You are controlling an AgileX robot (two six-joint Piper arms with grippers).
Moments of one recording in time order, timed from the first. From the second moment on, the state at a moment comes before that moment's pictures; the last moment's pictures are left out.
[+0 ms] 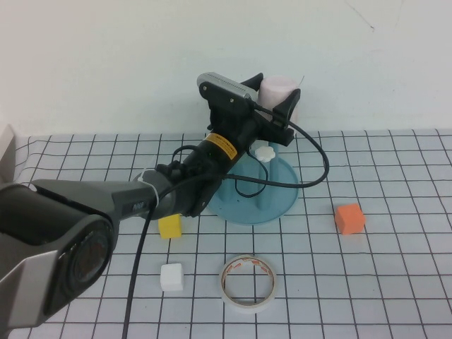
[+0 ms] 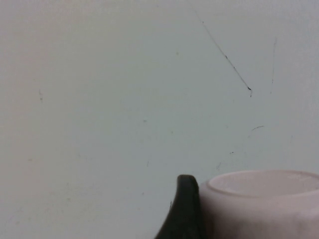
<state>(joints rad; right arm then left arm) 0.74 0.57 -0.38 -0.30 0.77 0.20 -0.48 2.37 -1.62 0.23 -0.94 -0.27</state>
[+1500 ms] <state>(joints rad) 0.74 0.57 -0.38 -0.30 0.77 0.20 -0.48 2.35 -1.62 0.36 -0.93 -0.30</state>
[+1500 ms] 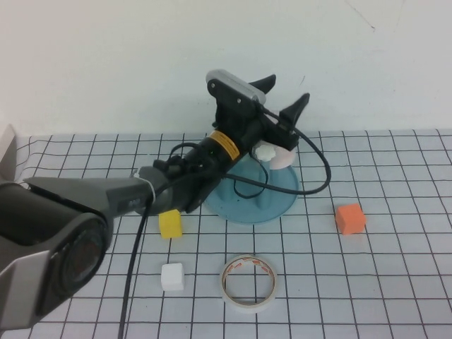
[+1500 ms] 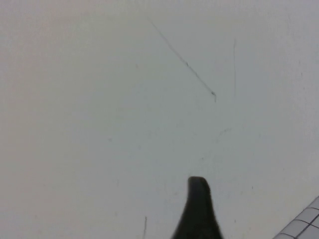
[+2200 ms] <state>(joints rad) 0.74 0.57 -0.38 -0.30 0.77 0.20 -0.44 1.67 -1.62 0.81 -0.24 -0.44</state>
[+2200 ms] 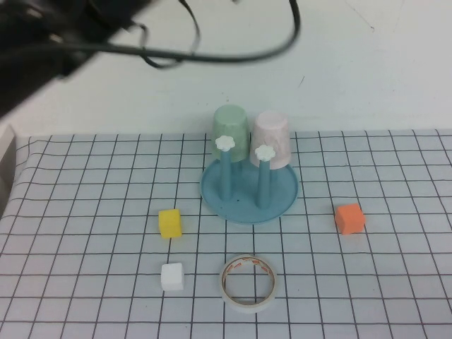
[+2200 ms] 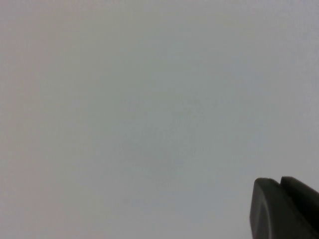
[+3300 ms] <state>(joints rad) 0.74 0.57 -0.38 -0.30 0.77 0.20 -0.44 0.40 -0.61 0.79 0.26 -0.58</state>
